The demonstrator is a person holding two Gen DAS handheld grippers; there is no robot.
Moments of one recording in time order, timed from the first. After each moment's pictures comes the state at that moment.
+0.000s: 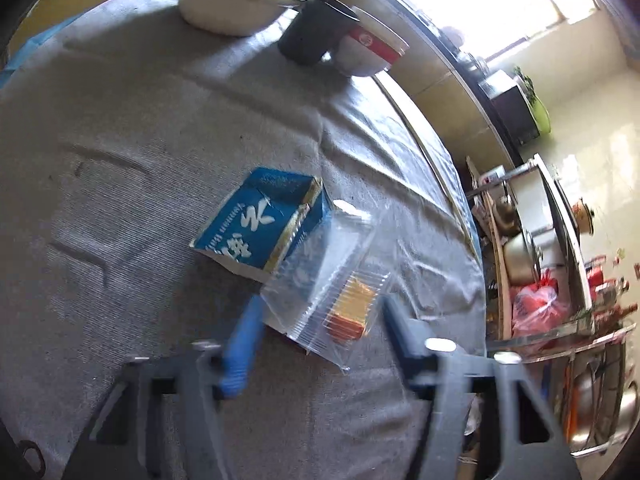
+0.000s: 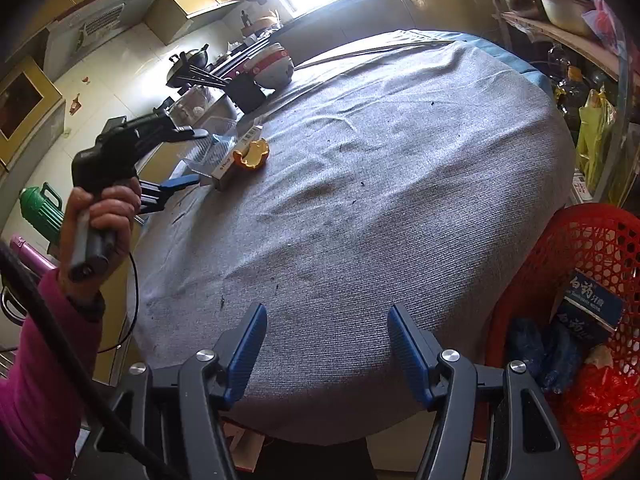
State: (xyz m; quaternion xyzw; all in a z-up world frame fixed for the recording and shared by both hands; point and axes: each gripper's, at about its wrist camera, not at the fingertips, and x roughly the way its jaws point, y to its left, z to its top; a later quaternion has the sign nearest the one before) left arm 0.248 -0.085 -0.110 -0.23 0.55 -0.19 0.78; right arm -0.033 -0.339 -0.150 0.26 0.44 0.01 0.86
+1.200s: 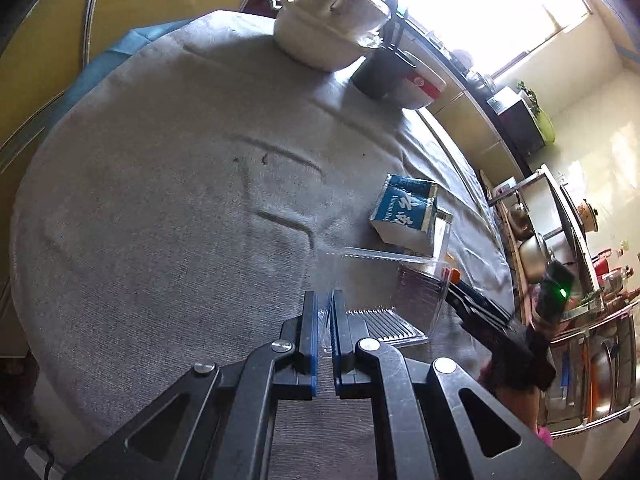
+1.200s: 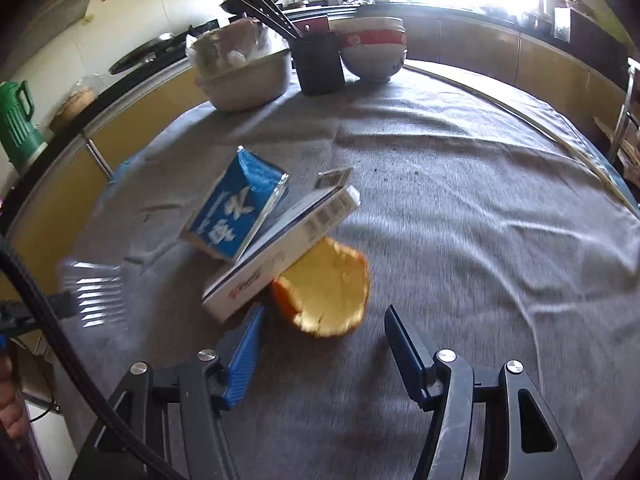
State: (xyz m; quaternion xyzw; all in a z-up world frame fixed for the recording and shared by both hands) left arm 0.198 0.046 -0.117 -0.22 0.52 -0.17 0.81; right arm 0.226 -0.260 -0.166 0.04 0.48 0.06 0.87
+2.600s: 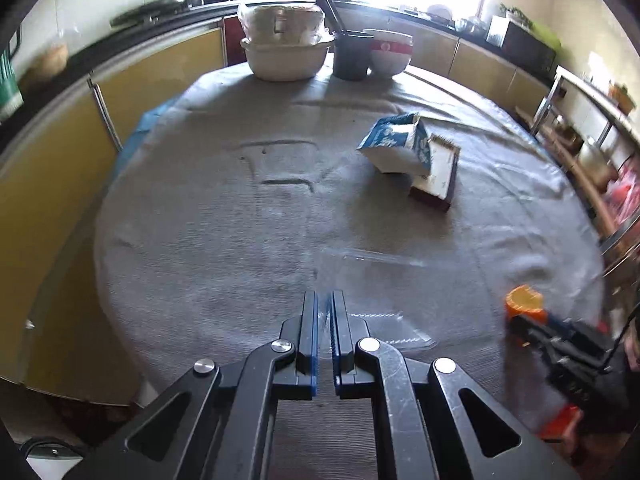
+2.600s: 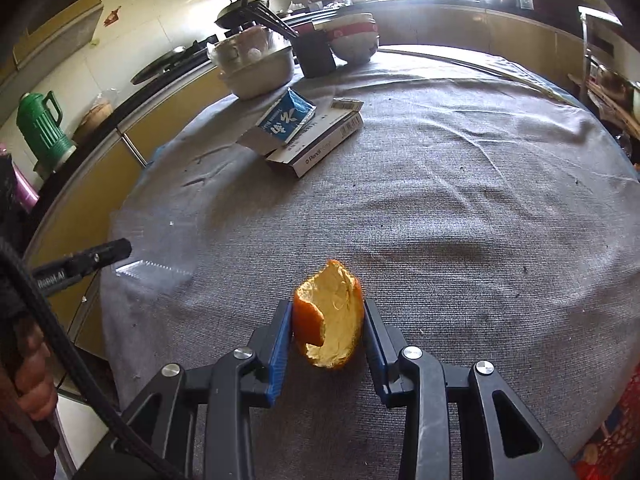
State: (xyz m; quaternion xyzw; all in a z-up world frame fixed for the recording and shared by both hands) left arm 0.110 -0.011 -0.109 0.01 0.47 -0.09 0.88; right arm 0.065 -0.247 -0.162 0.11 0.46 0.06 0.88
